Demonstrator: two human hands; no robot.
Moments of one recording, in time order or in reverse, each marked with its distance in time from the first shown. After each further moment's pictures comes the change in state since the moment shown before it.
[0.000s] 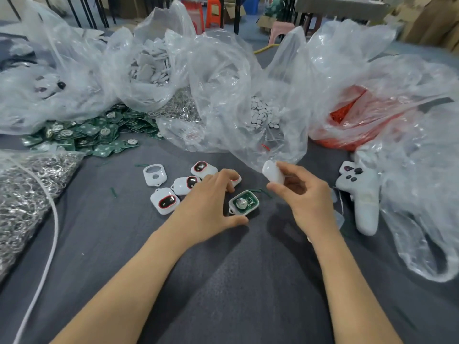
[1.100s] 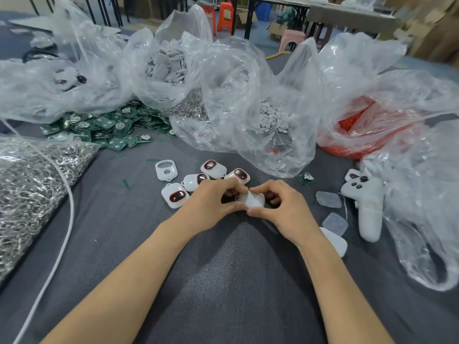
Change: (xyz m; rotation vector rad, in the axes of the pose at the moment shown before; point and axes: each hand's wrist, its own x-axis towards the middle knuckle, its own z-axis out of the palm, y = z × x) left_hand 0.003 -0.015 0.004 -0.272 0.035 -0.017; right_hand -0.010 -0.009 0.023 -0.280 -0.340 0.022
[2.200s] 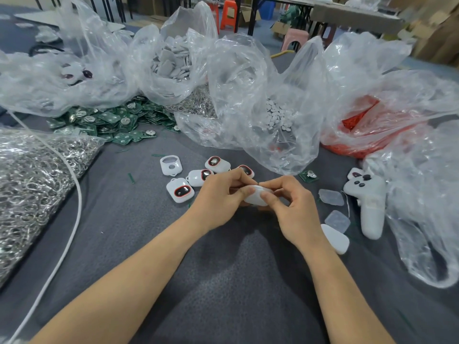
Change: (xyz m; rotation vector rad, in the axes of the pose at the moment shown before) left_hand -0.004 0.017 0.010 -0.317 0.097 -0.070; right_hand -0.016 -0.009 0.005 0.110 0.194 -0.105
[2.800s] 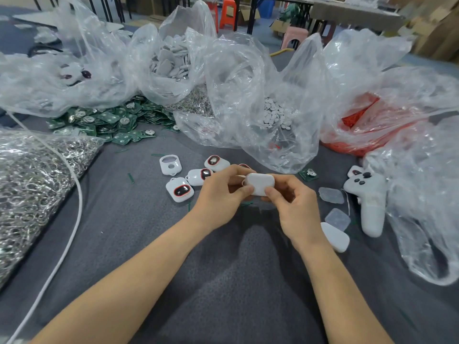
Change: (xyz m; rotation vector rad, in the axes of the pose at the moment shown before) left_hand 0.002 0.000 0.006 -0.091 0.090 -0.079; right_hand 0.000 0.004 0.006 0.241 0.079 0.114
